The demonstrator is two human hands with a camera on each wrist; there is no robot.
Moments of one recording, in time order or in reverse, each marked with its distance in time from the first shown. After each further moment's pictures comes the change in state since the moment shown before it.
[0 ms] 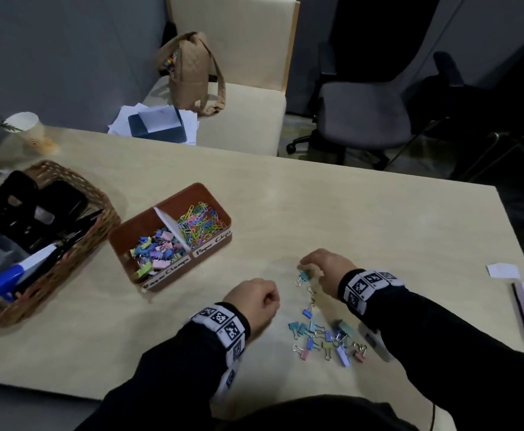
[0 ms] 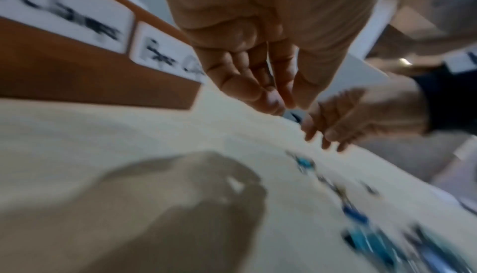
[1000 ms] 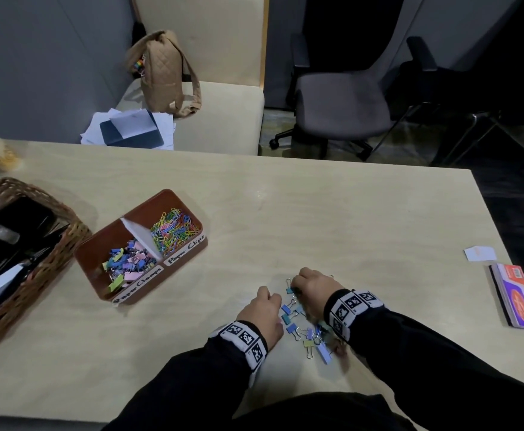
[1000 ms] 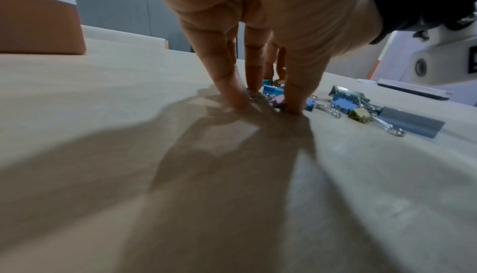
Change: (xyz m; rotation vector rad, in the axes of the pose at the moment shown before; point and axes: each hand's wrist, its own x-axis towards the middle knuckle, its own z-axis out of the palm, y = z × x) left_hand 0.020 0.035 0.062 0.318 -0.138 -0.059; right_hand -0.008 0.039 0.052 -0.177 0.030 -0.146
